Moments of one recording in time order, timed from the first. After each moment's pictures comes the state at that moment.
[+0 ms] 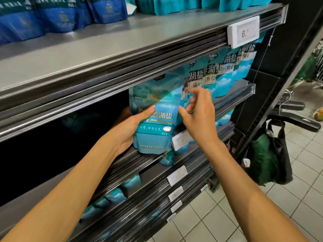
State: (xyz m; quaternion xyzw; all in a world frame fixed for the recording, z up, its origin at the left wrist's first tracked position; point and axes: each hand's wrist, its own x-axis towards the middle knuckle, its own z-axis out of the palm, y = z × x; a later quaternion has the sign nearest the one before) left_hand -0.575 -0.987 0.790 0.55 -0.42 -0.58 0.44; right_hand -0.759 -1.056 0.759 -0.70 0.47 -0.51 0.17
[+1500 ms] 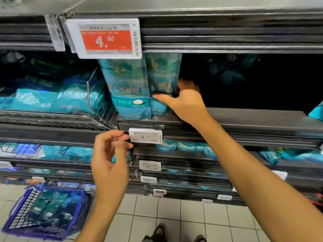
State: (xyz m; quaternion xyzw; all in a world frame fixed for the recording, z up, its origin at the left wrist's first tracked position) left_hand -0.479 -0.627 0.716 0.69 -0.20 0.07 0.69; right_hand -0.470 -0.848 0.773 -0.88 0.20 -0.20 0.39
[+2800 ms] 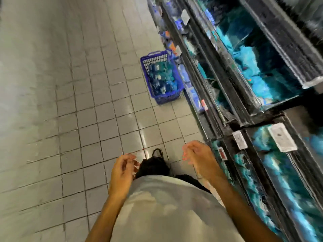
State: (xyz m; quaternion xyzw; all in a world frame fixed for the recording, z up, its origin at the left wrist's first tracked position) left_hand -0.785 -0.413 0.501 0.68 0.47 0.07 0.56; right_hand -0.609 -0.606 0.524 -0.79 -0.04 0.36 0.50
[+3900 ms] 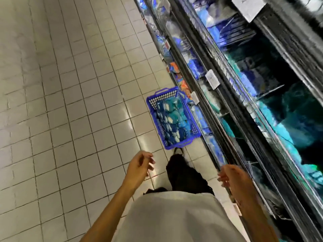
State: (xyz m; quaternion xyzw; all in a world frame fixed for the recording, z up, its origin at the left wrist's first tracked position) left_hand -0.393 -0.072 0.477 0.68 0.41 -0.09 0.60; right_hand -0.291 -0.371 0.466 -0.77 0.20 0.29 0.53
